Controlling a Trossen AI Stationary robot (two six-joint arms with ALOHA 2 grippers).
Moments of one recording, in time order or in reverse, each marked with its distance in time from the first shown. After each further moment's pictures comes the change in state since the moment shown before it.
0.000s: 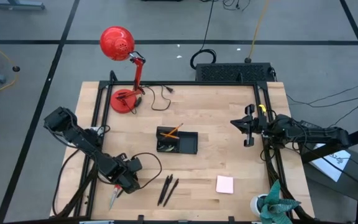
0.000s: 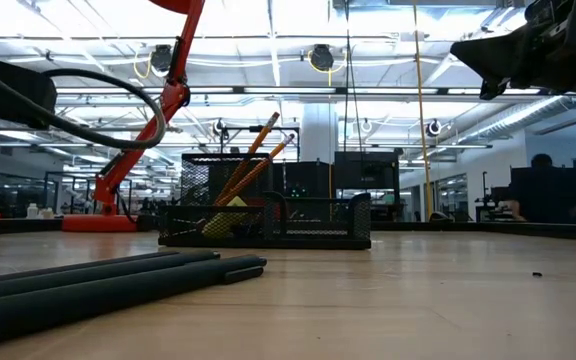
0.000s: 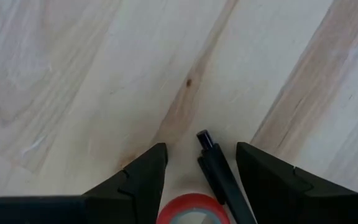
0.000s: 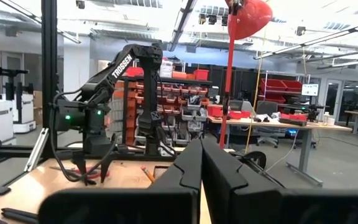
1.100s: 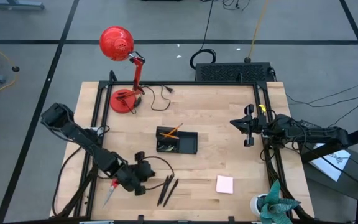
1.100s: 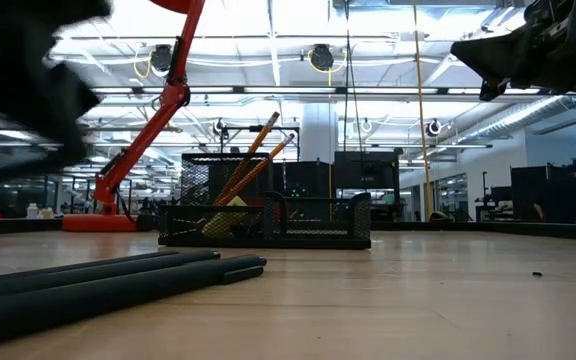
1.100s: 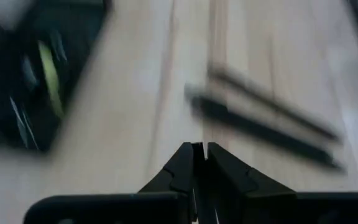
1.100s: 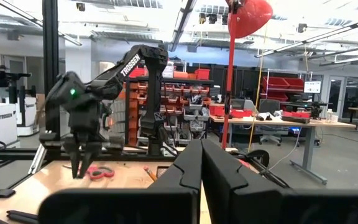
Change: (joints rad) left arm 0.042 -0.143 -0.006 0.451 -0.309 0.605; right arm 0.000 0.000 0.000 0.000 -0.003 0.022
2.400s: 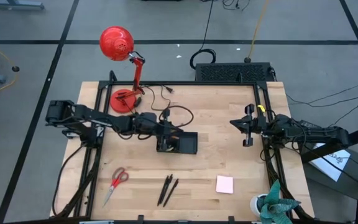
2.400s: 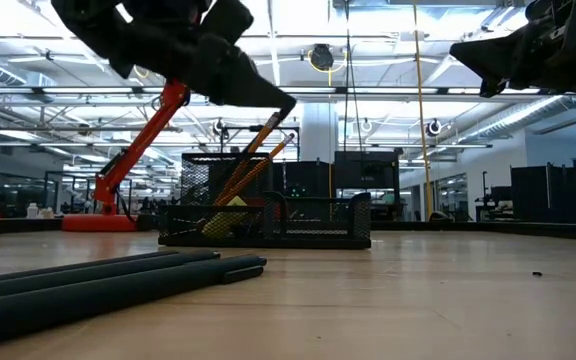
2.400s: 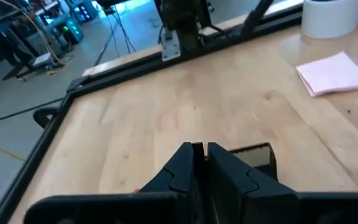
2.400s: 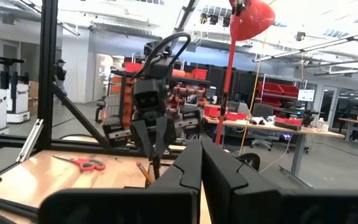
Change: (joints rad) left arm 0.698 0.010 -0.027 0.603 0.464 0.942; right arm 0.000 0.013 0.000 0.005 0.004 -0.079
